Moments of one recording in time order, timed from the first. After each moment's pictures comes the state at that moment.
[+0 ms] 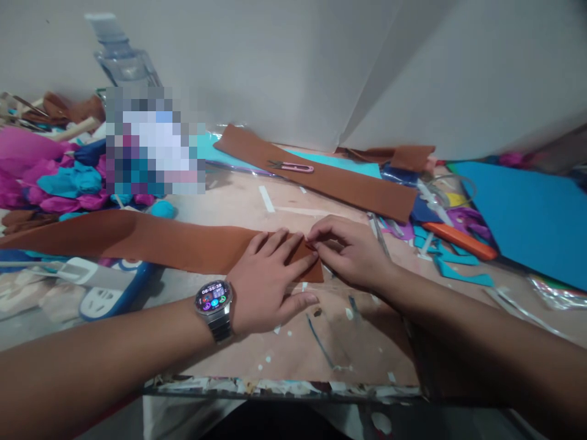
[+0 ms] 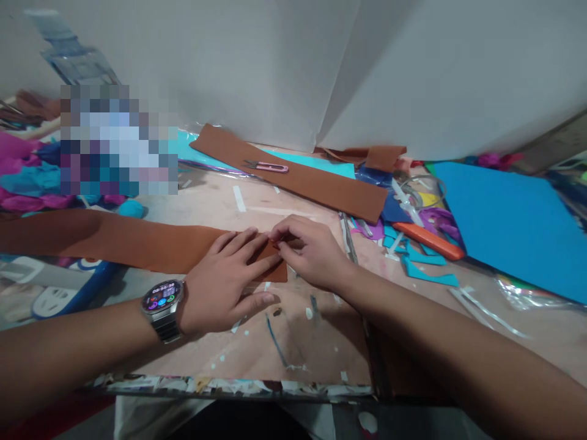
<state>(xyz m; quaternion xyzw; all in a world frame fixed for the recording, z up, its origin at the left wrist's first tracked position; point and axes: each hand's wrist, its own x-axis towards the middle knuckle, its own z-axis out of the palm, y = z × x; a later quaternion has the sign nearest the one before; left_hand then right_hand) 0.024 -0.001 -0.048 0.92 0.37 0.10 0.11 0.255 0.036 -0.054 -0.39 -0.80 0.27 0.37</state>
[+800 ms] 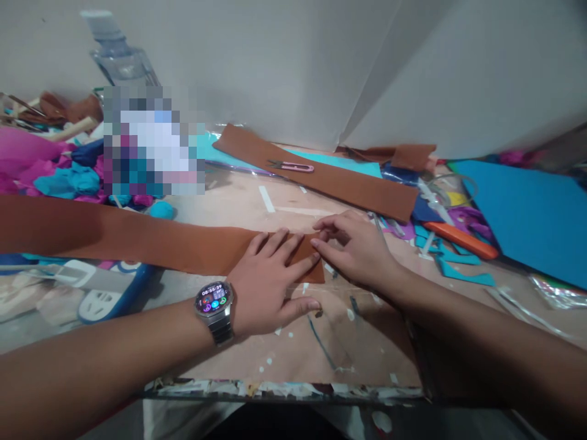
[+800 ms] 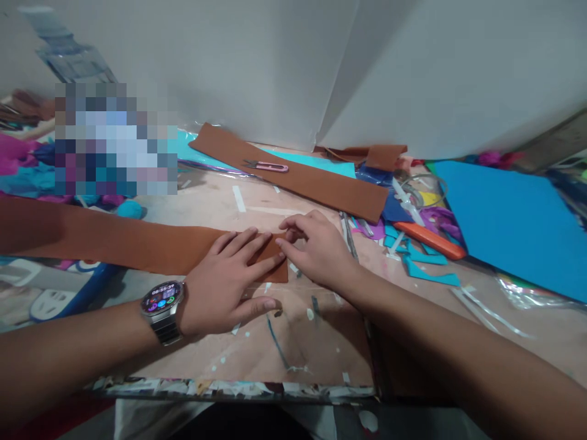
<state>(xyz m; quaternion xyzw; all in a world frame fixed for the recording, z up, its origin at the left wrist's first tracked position) 0.023 0.000 -0.049 0.92 0.36 0.10 0.11 0.261 0.040 -0.057 -0.47 -0.80 0.13 0.34</state>
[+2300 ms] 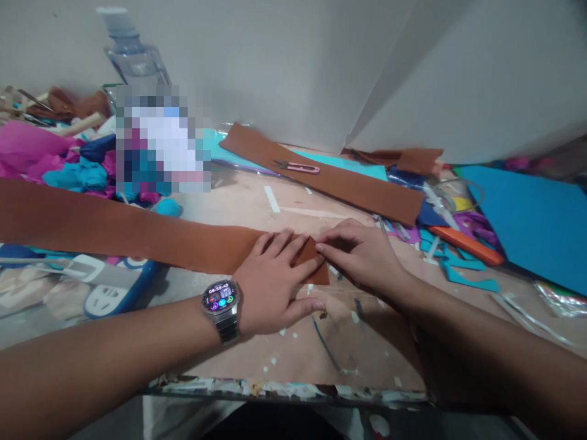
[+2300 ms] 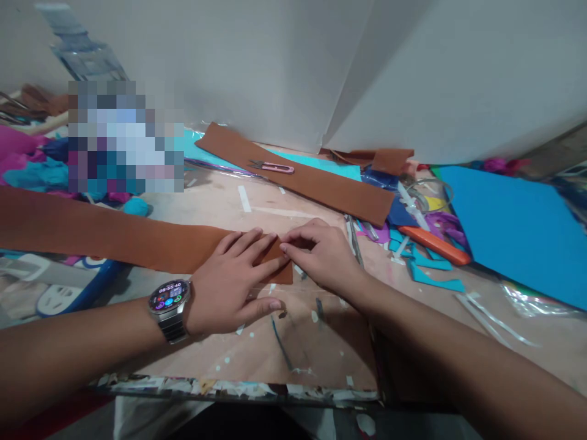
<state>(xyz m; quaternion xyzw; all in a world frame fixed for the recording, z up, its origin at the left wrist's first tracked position) 0.024 -0.001 -0.048 0.92 0.37 0.10 0.11 0.259 0.034 -0.057 -0.50 -0.76 0.25 0.34</state>
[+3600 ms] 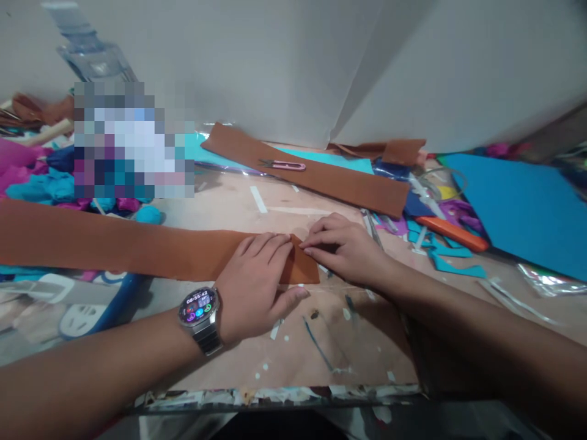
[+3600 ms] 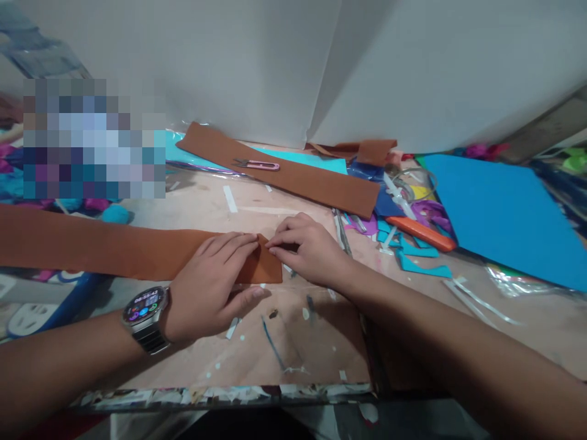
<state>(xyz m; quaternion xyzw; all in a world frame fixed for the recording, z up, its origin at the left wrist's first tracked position) 0.022 0.001 -0.044 0.90 0.40 0.14 0.13 0.267 0.044 -0.058 -0.39 -0.85 0.19 0.31</state>
